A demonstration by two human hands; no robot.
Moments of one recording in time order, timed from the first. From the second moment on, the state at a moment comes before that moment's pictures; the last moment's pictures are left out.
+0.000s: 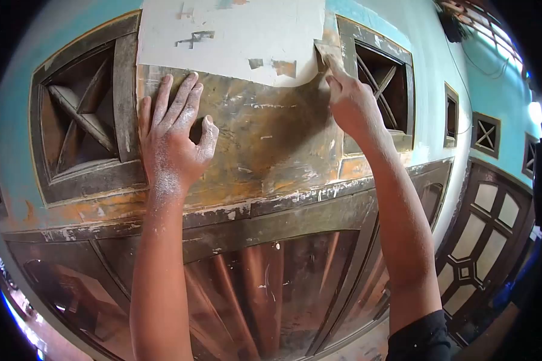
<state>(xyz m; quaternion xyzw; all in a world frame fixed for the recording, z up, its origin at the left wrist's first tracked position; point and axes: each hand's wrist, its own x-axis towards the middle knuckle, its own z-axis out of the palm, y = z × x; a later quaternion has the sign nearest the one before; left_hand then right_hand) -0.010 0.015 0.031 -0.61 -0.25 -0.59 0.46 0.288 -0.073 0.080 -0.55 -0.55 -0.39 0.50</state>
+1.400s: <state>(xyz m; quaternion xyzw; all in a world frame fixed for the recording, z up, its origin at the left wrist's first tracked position) -0.011 0.011 0.031 -0.63 -0.26 -0.58 0.45 0.290 -0.088 0.107 -0.53 -0.56 -0.38 0.52</state>
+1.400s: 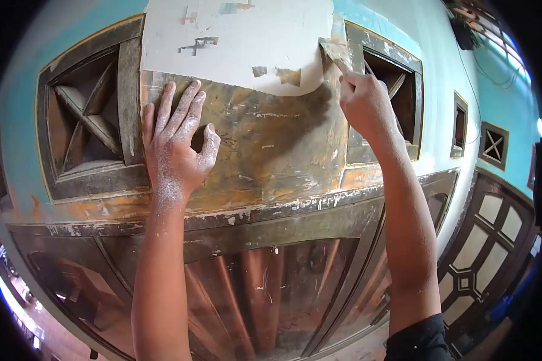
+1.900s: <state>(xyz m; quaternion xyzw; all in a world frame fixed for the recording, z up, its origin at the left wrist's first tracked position) -0.008 0.013 0.031 -0.62 -0.26 -0.59 0.45 0.298 -0.078 0.118 -0.51 -0.56 -0.41 0.51</state>
